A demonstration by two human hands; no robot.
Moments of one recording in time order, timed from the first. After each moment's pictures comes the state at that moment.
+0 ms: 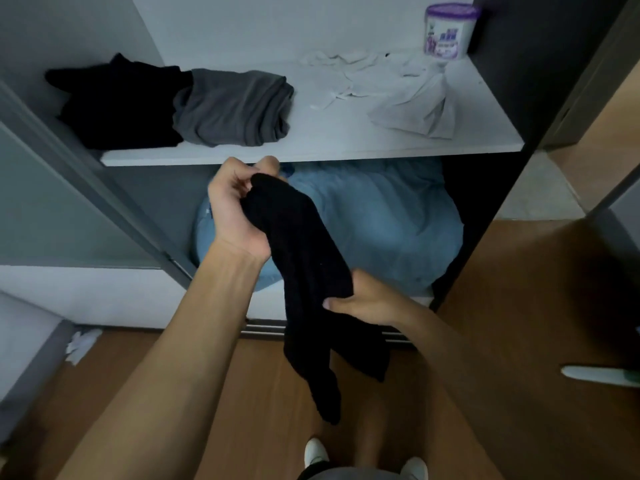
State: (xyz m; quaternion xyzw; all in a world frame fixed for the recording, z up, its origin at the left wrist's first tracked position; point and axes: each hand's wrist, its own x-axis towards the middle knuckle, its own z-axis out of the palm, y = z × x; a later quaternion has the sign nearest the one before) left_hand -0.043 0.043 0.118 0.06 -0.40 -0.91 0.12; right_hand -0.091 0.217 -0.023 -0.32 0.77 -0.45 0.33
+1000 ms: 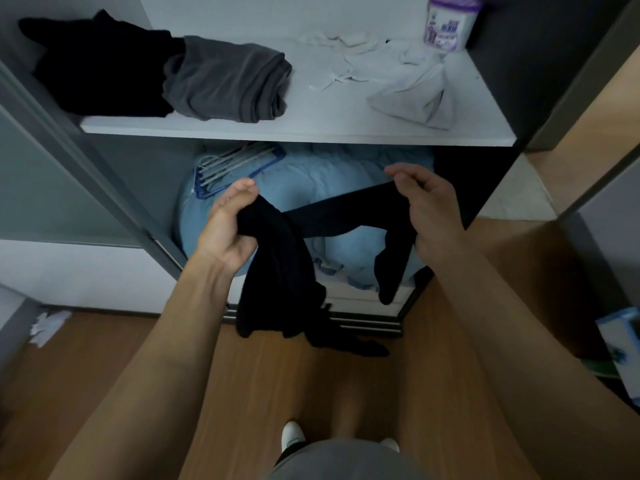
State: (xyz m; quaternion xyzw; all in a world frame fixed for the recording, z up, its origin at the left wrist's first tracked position) left_hand -0.026 0.005 0.049 0.18 -0.44 -0.87 0.15; right_hand -0.132 0.246 0.065 -0.11 0.69 -0.72 0.06
